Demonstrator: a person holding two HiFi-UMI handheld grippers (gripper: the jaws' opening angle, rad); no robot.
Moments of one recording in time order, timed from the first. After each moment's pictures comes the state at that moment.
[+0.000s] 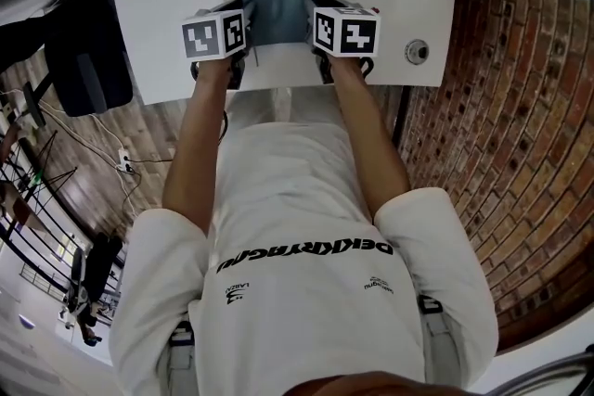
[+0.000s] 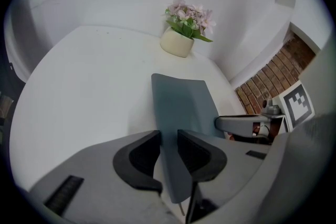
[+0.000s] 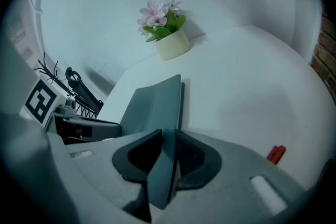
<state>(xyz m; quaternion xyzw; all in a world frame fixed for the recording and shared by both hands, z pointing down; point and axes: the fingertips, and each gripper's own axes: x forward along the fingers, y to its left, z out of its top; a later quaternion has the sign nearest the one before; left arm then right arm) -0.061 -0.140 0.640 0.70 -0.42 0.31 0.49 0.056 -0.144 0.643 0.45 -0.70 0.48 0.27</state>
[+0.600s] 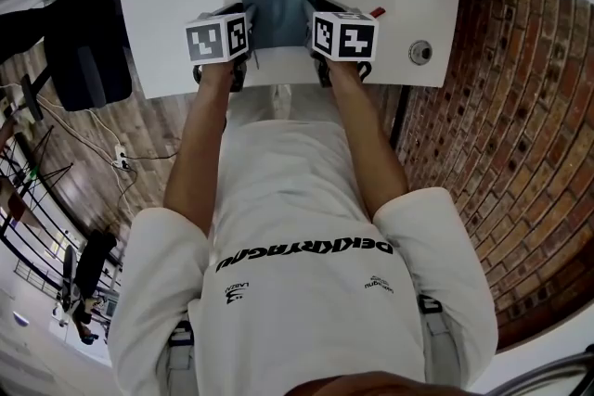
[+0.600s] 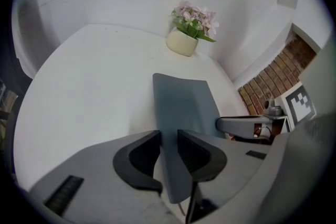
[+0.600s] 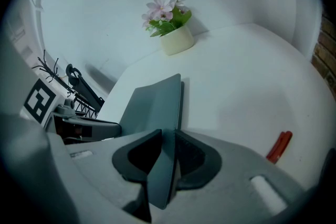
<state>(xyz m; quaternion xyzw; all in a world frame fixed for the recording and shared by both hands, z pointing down) -0.080 -0.123 0.640 0.69 -0.43 0.31 0.50 0.038 -0.128 0.643 0.45 -0.70 0.48 0.28</state>
